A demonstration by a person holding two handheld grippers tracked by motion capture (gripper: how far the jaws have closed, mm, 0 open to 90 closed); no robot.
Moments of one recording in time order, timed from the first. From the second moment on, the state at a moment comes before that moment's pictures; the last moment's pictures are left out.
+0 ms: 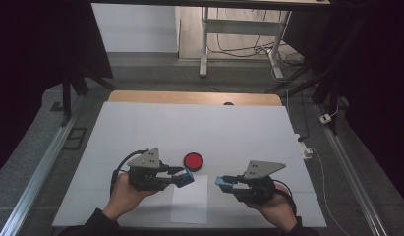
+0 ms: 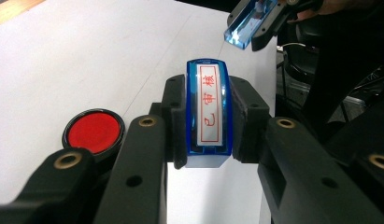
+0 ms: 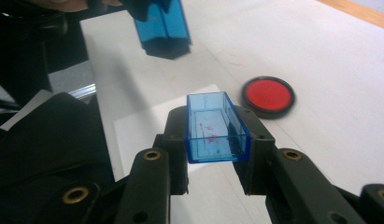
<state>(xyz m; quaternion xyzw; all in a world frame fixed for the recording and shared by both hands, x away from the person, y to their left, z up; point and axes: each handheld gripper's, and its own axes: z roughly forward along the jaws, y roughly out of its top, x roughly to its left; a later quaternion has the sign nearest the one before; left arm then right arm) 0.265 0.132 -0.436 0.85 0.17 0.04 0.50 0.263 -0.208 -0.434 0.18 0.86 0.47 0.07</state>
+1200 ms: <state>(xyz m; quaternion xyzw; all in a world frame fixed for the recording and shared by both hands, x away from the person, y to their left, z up) 0.267 0.134 -0.434 0.84 0.19 0.05 0.50 0.231 -0.311 -0.446 0.35 0.81 0.45 0.16</state>
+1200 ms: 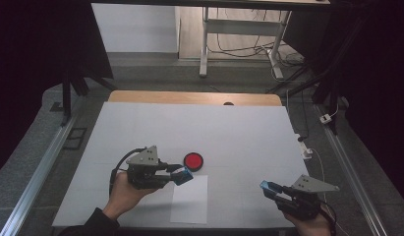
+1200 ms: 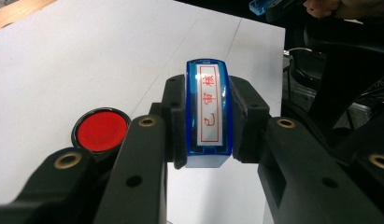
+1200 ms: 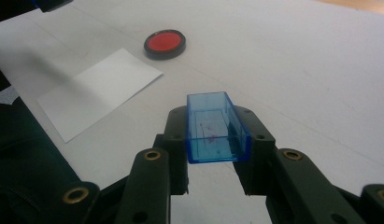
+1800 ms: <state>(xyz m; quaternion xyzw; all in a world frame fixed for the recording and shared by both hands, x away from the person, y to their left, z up) 0.273 0.133 -0.429 0.84 0.21 0.04 0.49 0.232 -0.313 -0.450 0.35 0.82 0.44 0.14</state>
